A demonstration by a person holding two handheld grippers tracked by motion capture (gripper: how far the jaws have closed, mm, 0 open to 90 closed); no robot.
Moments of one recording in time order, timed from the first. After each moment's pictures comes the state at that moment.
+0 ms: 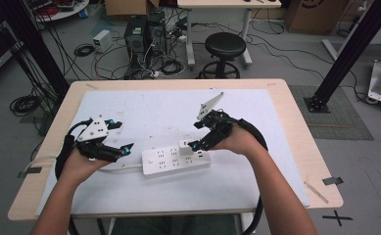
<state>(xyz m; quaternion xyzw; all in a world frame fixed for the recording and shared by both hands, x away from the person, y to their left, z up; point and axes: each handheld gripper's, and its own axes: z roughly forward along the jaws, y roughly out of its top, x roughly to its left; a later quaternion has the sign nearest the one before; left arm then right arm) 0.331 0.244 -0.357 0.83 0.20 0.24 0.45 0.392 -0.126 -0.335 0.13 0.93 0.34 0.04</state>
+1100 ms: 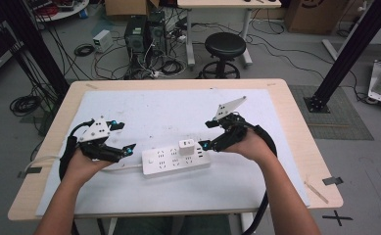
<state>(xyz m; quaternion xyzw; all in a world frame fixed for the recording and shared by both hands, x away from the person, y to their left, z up) 0.333 0.242 -0.364 0.83 0.21 0.23 0.47 0.386 -0.163 -0.341 0.16 0.90 0.40 0.05</state>
